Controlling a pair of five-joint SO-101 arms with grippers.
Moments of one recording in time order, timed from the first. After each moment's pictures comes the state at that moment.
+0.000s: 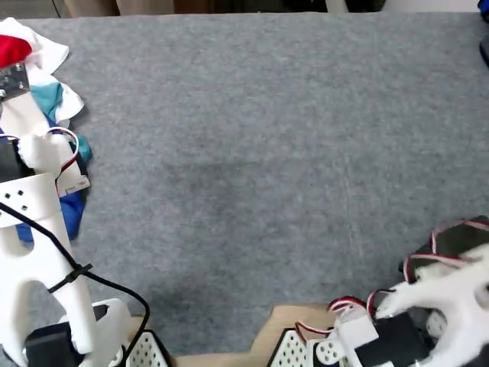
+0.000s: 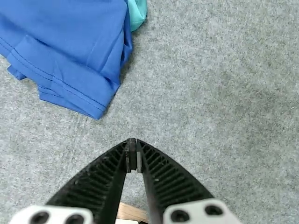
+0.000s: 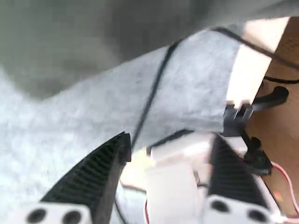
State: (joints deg) left arm -18.5 -26.8 2.2 100.2 -0.5; right arm 62.8 -18.4 39.5 93.9 -32.0
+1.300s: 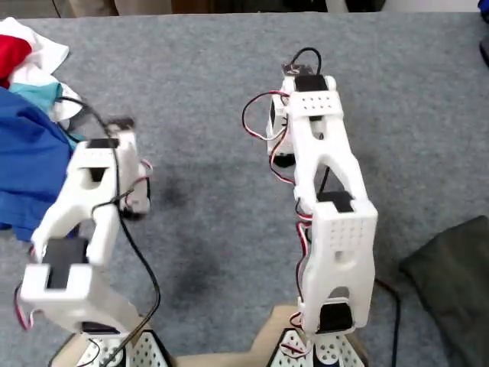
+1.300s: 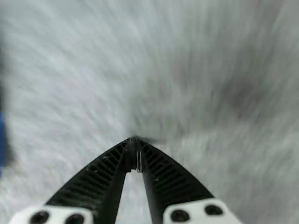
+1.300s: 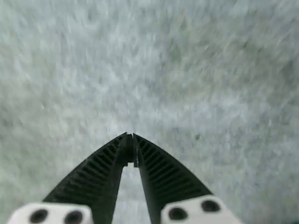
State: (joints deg) left arm -4.6 8.1 27.1 69.2 -6.5; right arm -9.1 40.0 -30.4 95.0 -15.3
